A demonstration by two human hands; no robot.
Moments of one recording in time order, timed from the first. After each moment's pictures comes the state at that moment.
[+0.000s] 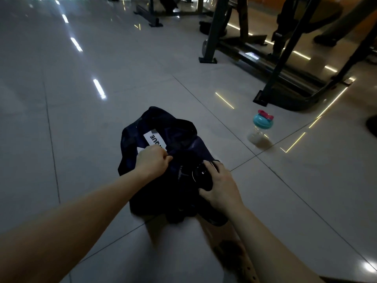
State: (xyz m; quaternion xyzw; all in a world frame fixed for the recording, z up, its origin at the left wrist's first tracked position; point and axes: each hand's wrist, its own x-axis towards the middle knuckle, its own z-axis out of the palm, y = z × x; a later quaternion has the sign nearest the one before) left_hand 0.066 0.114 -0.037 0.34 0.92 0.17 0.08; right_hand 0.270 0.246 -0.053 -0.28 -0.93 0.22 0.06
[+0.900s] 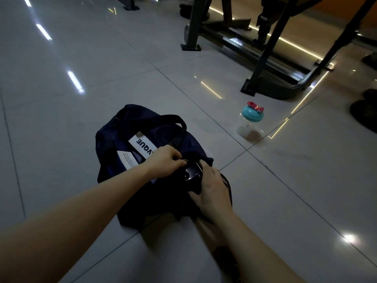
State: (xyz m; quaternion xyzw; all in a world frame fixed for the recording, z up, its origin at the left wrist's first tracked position) left_hand 0.063 0.186 -0.044 0.46 0.82 0.23 0.26; right_hand 0.255 0.255 -0.084 -0.33 -0.92 0.20 0.10
